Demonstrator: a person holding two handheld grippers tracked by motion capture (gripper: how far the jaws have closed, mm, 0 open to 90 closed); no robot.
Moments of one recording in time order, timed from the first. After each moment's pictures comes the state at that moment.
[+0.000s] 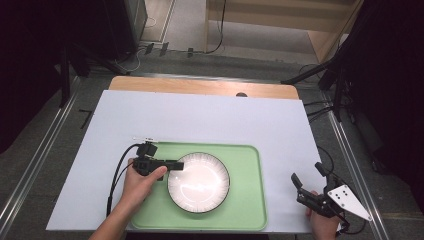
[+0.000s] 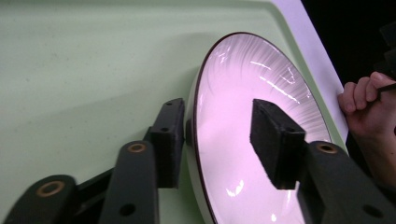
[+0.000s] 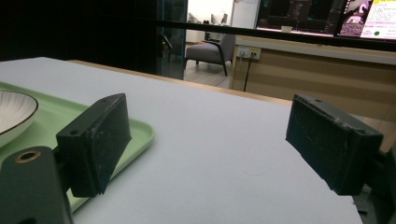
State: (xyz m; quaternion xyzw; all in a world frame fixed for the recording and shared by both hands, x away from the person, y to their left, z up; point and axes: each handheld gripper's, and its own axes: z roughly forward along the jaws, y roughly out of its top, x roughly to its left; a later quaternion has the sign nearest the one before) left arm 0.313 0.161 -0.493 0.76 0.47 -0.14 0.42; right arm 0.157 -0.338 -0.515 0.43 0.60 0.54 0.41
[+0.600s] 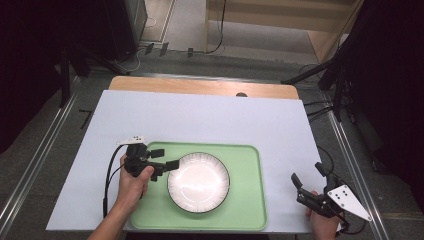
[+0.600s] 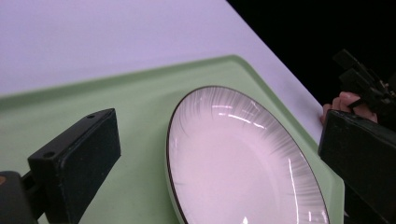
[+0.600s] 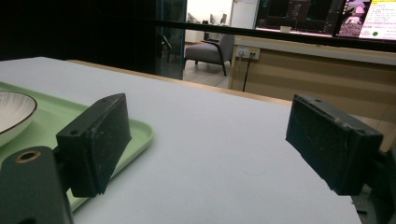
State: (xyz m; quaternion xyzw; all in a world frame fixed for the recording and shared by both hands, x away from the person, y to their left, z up) left arm 0.296 0.178 -0.467 0.74 0.41 -0.06 0.53; right arm 0.157 -0.338 -0.515 0.43 0.60 0.54 0.41
